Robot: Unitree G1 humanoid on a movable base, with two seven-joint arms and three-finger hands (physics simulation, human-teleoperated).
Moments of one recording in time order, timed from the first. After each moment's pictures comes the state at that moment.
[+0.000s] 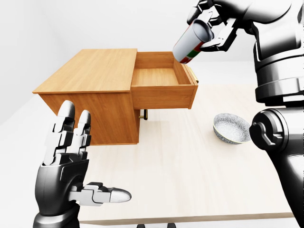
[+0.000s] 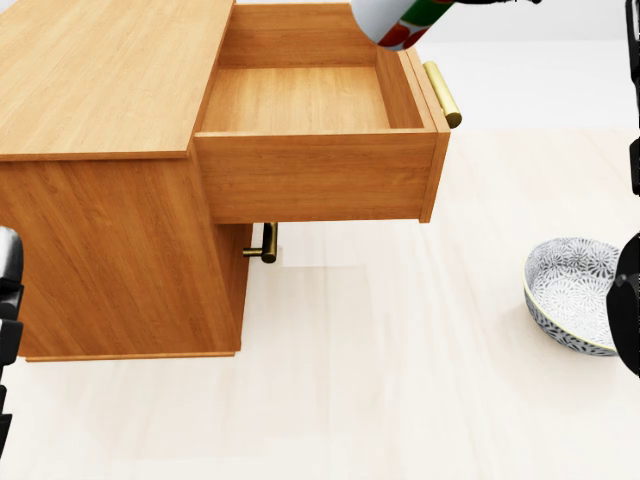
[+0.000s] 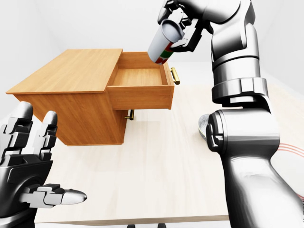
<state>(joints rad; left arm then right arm) 0.42 -0.05 0.17 -0.98 -0.19 0.09 -0.30 -1.59 -0.48 -0.06 0.96 -0.58 0.09 0.70</state>
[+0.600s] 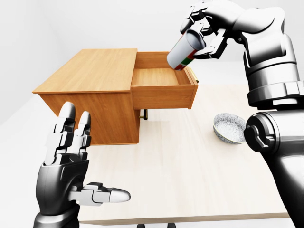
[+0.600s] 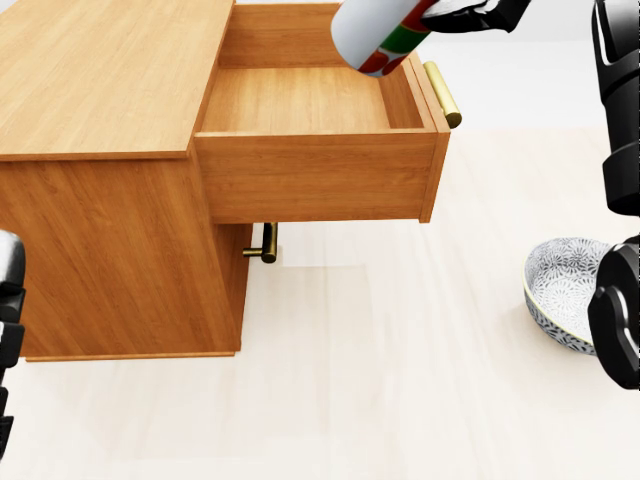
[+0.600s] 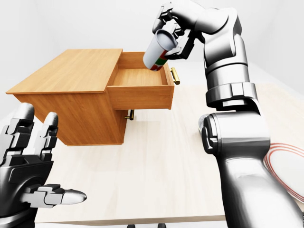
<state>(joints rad) 0.42 -0.06 0.18 -0.97 -0.20 0.09 -0.30 -1.56 -0.45 -0.06 0.97 -0.55 0.09 0.70</state>
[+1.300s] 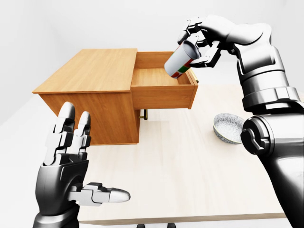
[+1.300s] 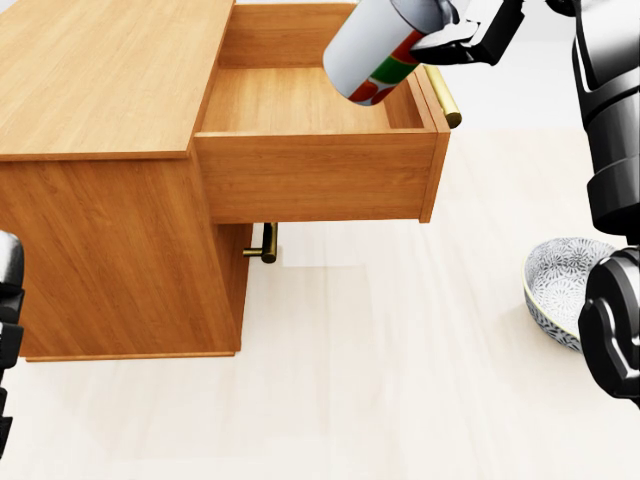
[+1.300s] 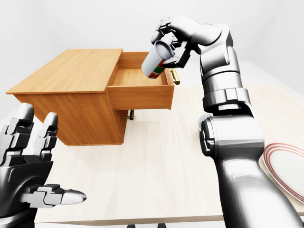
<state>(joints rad) 0.42 -0.06 0.18 -0.97 -0.20 0.09 -0.31 -1.52 -0.43 -0.06 1.02 -0.50 0.09 0.70</state>
